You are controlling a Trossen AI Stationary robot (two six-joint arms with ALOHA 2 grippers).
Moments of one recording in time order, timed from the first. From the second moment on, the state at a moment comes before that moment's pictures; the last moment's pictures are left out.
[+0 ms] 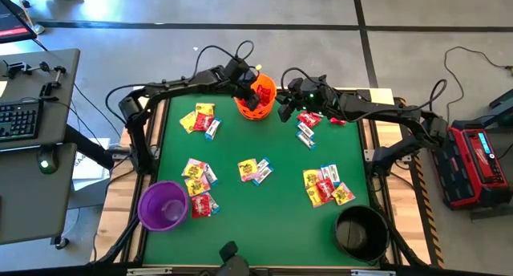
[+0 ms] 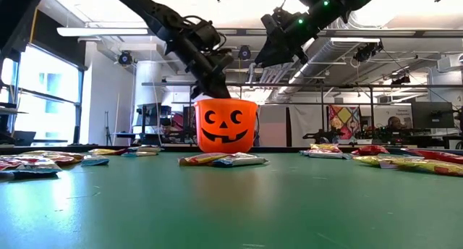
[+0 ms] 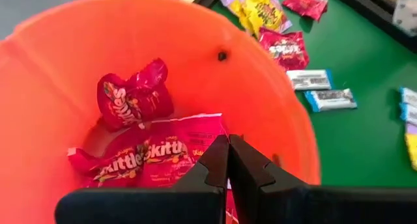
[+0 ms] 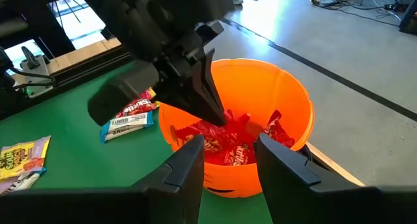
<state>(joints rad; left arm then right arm) 0.61 1.87 1.44 -0.38 0.20 -0.11 -0.40 1.43 1.06 -0.09 0.17 0.18</state>
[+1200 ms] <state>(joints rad) 0.57 1.70 1.44 -0.32 0.13 -0.03 -0.33 1.43 1.06 -0.43 0.10 0.44</state>
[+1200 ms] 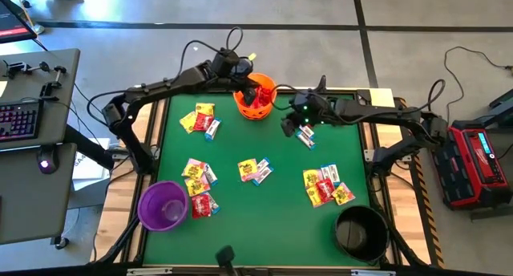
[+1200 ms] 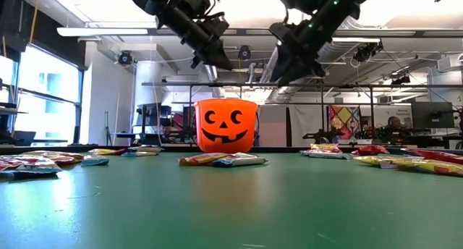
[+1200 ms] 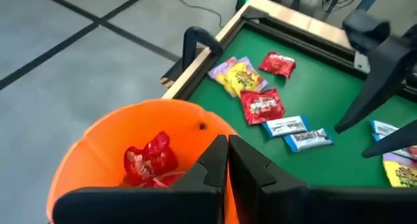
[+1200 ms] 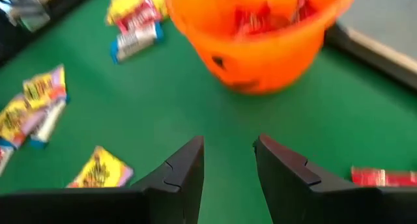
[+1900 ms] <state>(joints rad) 0.47 1.52 1.08 0.14 0.09 -0.14 -0.62 1.44 1.06 -0.87 0.07 0.57</state>
